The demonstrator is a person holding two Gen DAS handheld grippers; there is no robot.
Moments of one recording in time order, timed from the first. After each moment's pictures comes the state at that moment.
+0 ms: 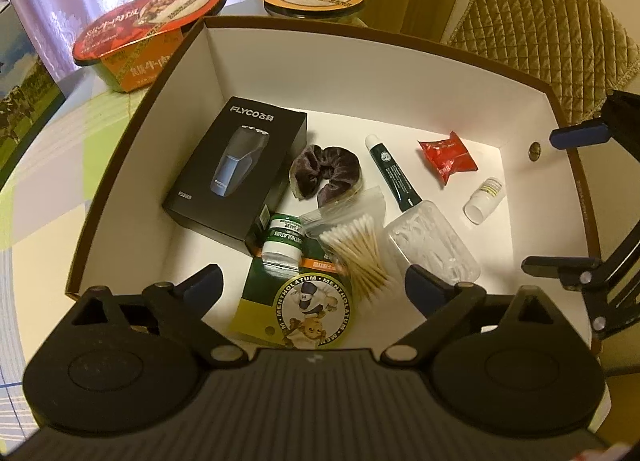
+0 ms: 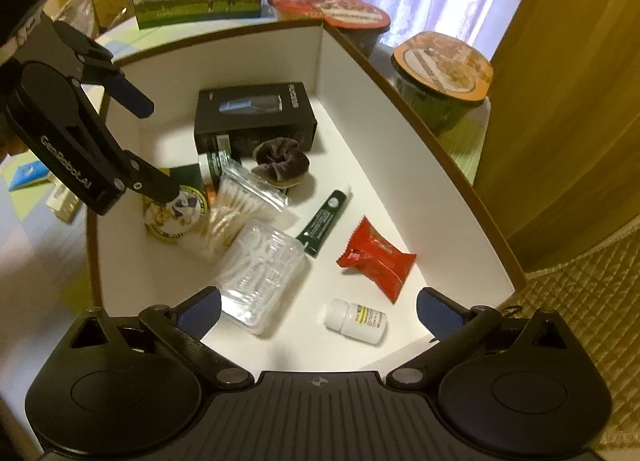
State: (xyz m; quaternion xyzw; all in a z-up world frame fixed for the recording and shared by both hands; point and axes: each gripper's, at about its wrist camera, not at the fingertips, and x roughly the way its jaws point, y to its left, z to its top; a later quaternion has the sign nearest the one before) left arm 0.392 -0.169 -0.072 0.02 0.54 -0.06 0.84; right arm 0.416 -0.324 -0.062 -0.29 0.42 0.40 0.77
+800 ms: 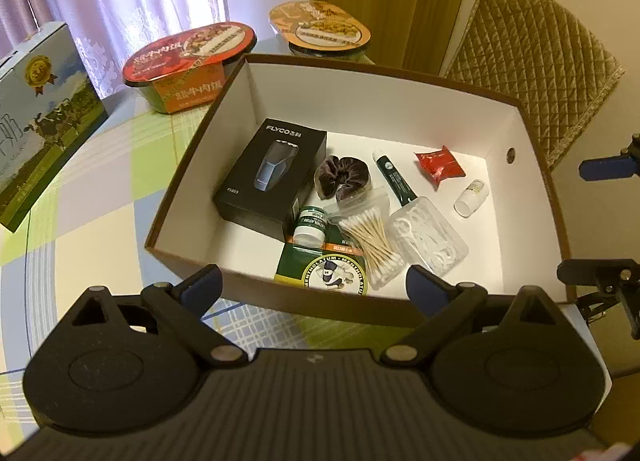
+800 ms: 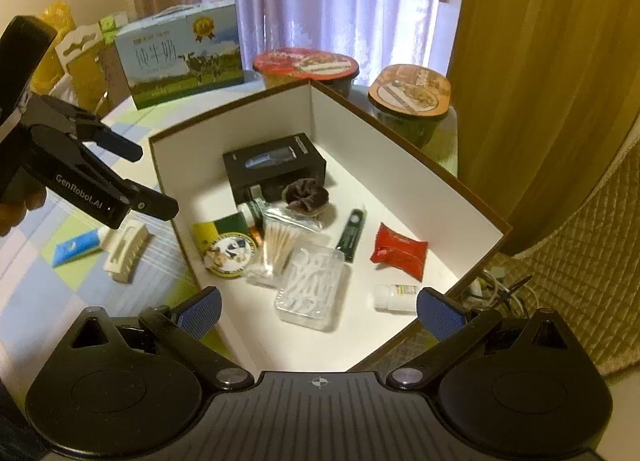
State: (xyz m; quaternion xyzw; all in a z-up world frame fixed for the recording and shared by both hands) left arm 0.326 -0.144 -0.027 0.02 0.48 -0.05 0.87; right arm 0.344 -0.350 -0.016 -0.17 0.40 0.37 0.82
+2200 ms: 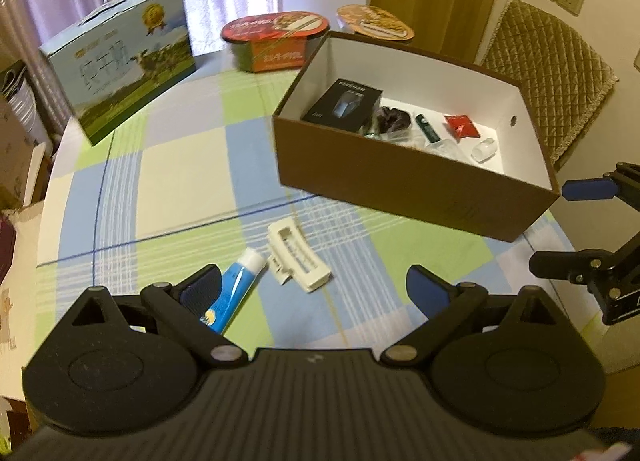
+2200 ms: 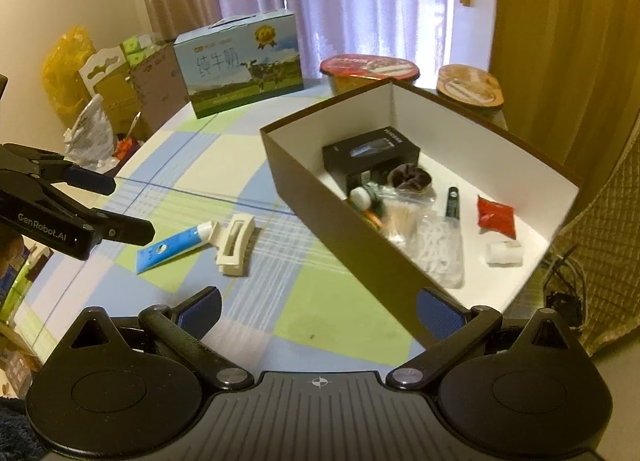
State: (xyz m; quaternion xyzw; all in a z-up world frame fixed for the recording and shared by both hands) left arm 0.168 -0.073 0.001 -0.01 0.47 0.01 0.88; right arm 0.221 -0.295 -0.015 -0.12 0.40 0.38 0.82
